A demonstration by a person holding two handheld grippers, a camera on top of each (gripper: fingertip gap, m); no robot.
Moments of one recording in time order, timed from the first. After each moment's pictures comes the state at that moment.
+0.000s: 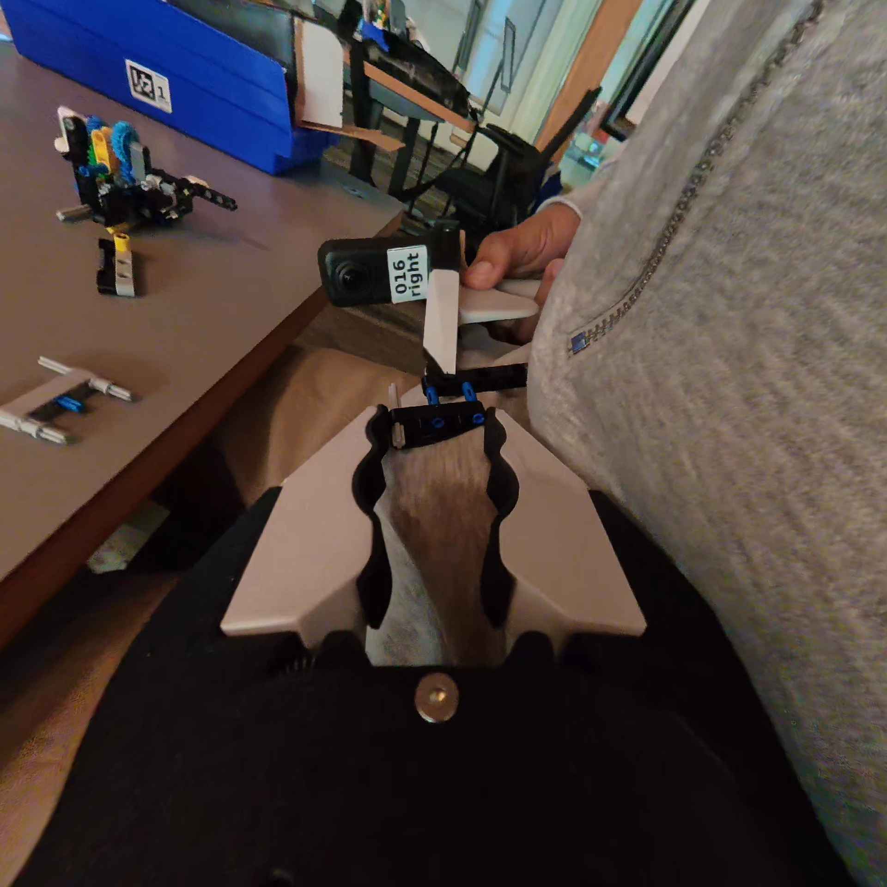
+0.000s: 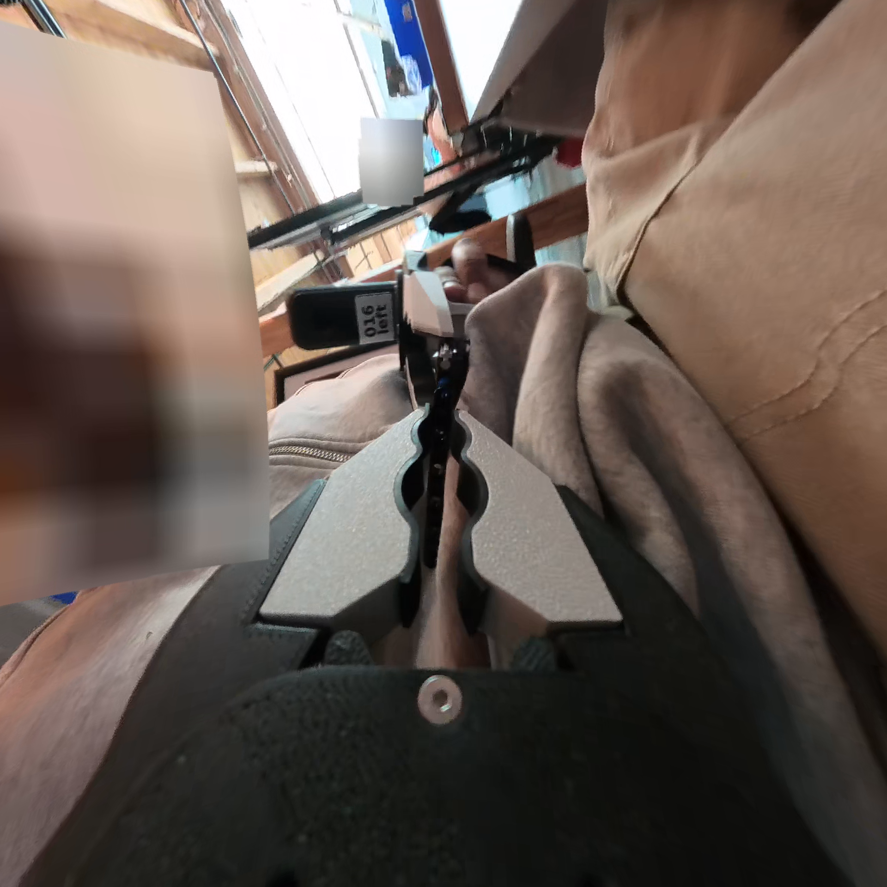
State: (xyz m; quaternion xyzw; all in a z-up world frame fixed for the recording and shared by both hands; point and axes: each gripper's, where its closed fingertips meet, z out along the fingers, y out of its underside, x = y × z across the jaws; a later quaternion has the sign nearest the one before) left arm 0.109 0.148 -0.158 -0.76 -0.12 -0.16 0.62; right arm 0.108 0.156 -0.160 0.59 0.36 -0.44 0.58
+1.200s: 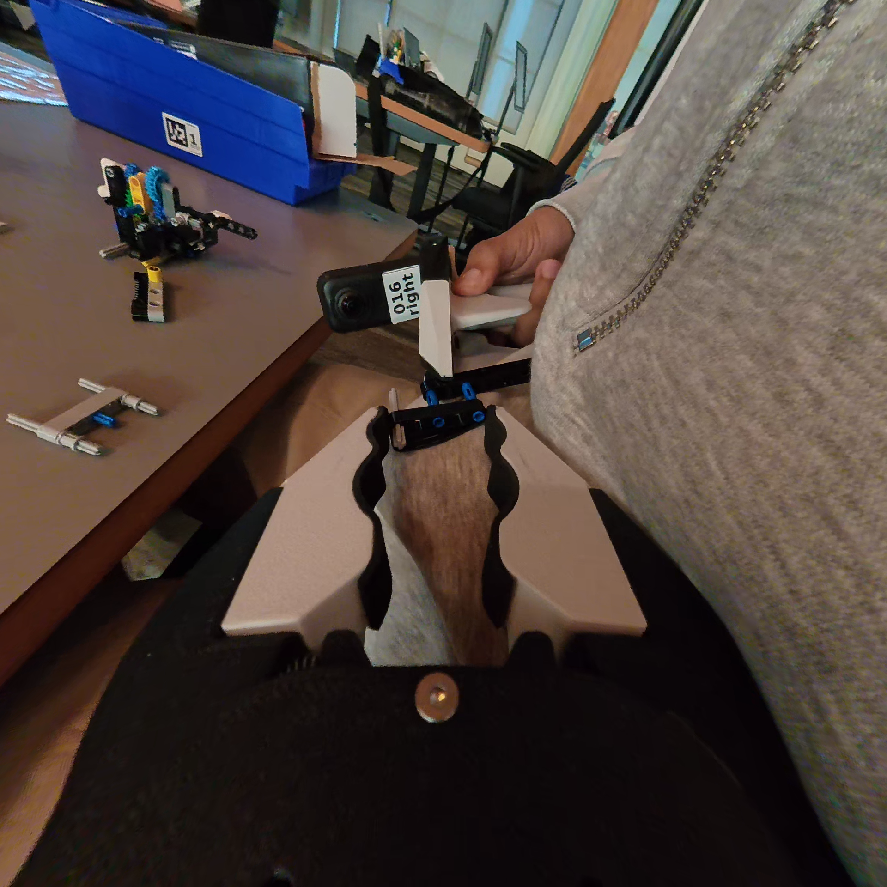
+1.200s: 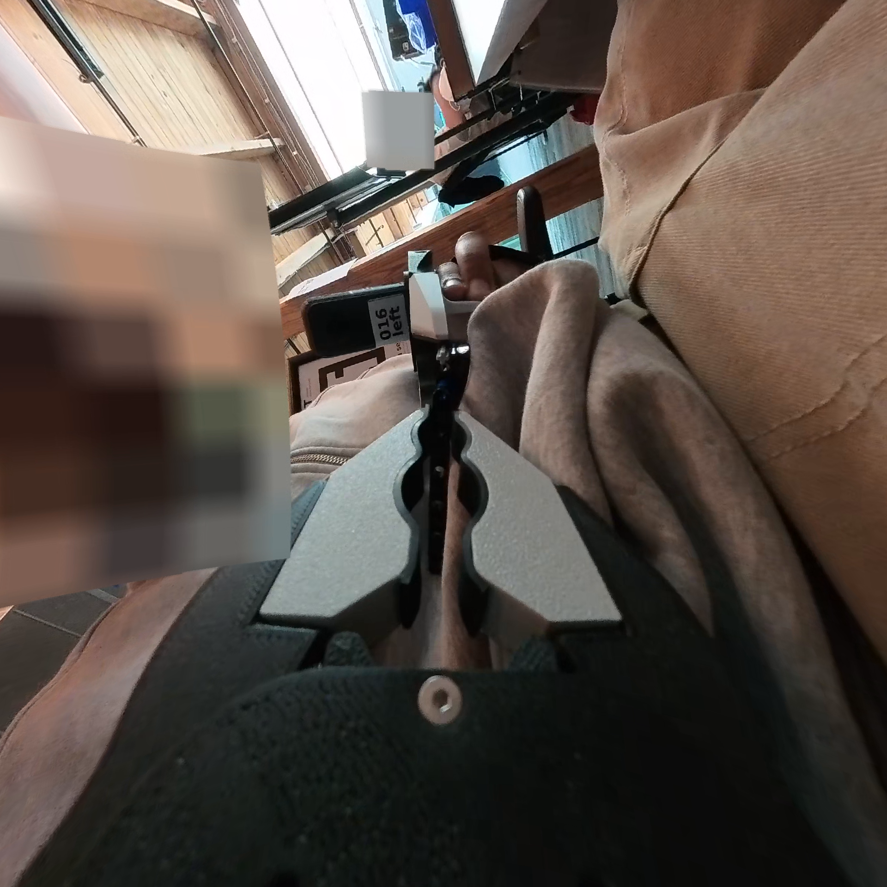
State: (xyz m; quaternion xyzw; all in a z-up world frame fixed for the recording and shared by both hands) left arm 0.107 0.148 -0.154 -0.75 -0.11 -0.12 0.64; right arm 0.107 0.151 -0.157 0.57 0.35 -0.42 0.61
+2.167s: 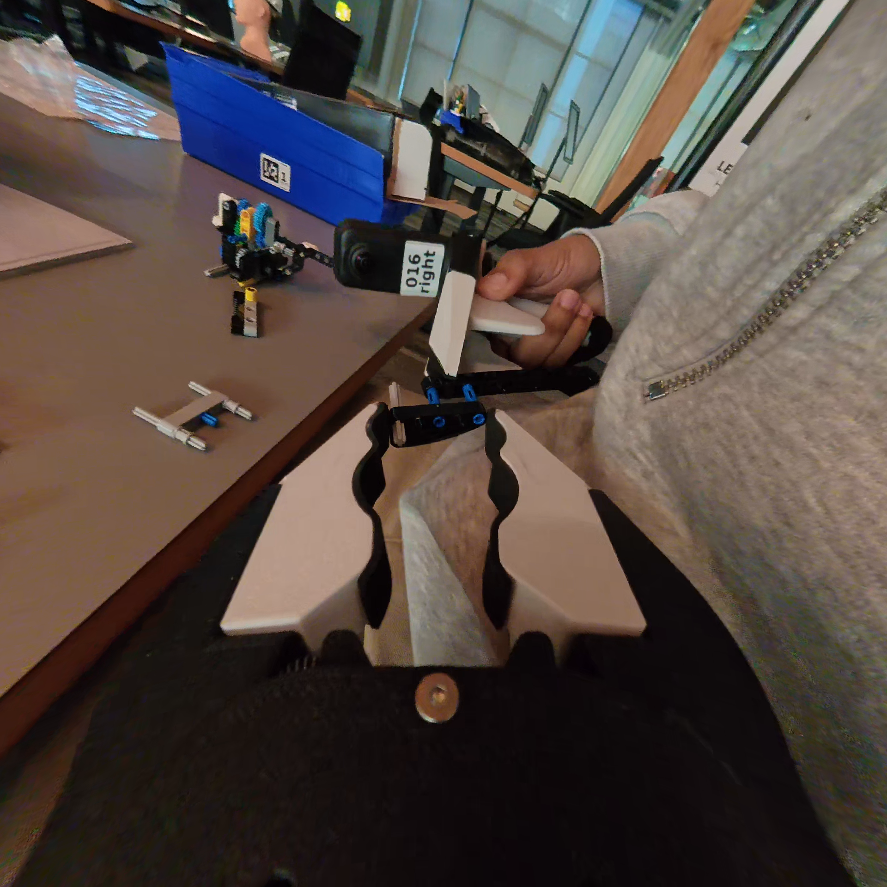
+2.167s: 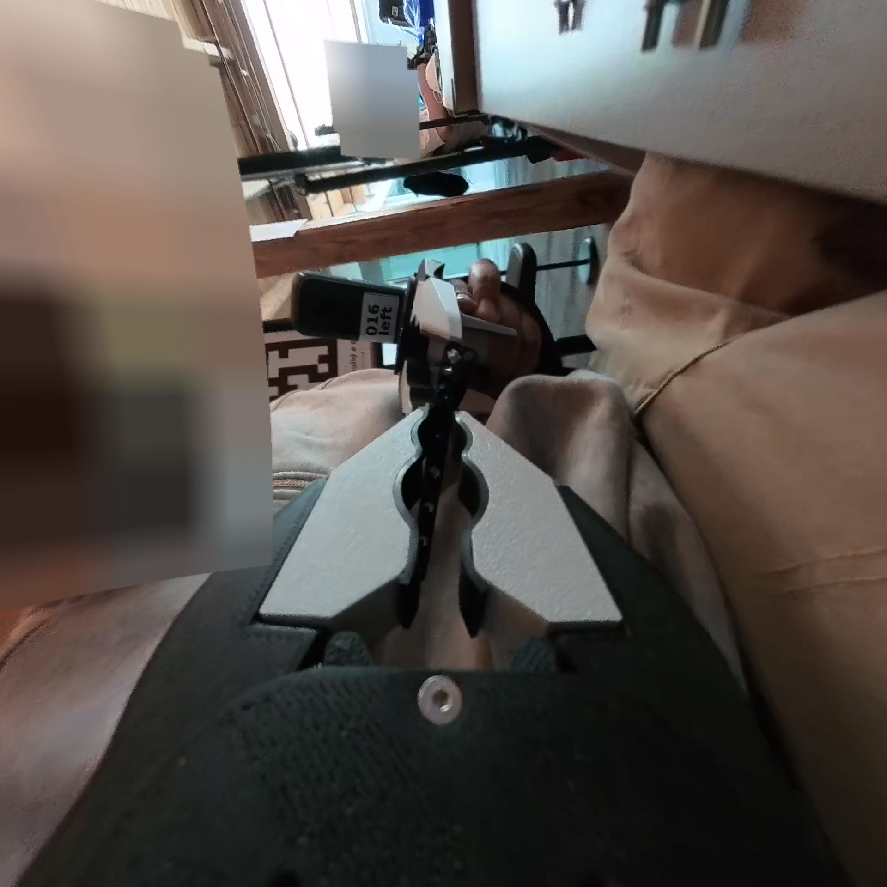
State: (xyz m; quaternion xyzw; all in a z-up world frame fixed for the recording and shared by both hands) left arm 0.068 0.141 -0.150 -0.73 -0.17 -0.10 0.65; right arm 0.067 0.145 -0.151 0.53 0.46 -0.46 0.54
